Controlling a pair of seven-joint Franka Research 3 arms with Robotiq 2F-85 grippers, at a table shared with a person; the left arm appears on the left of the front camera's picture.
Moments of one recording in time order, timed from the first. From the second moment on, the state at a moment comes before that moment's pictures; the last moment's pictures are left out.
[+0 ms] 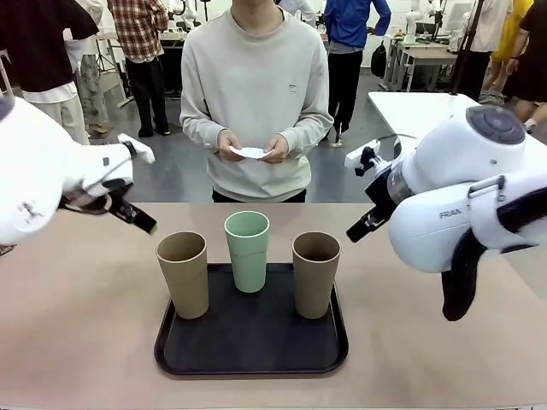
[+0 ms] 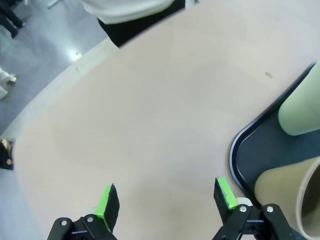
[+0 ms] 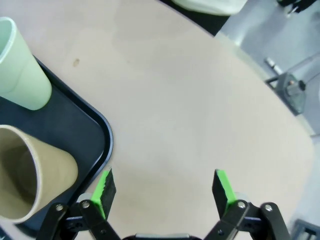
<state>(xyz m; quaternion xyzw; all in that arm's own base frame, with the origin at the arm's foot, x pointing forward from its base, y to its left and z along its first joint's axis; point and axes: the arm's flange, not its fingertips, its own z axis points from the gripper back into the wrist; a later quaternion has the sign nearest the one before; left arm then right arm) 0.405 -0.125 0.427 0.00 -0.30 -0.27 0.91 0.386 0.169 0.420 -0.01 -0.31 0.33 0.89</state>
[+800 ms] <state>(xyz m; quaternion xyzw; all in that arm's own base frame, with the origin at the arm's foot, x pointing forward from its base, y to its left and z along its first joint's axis) 0.260 -0.101 0.522 -0.01 -0.12 -0.30 0.95 0.243 0.144 0.503 -0.11 -0.10 0.32 0.93</state>
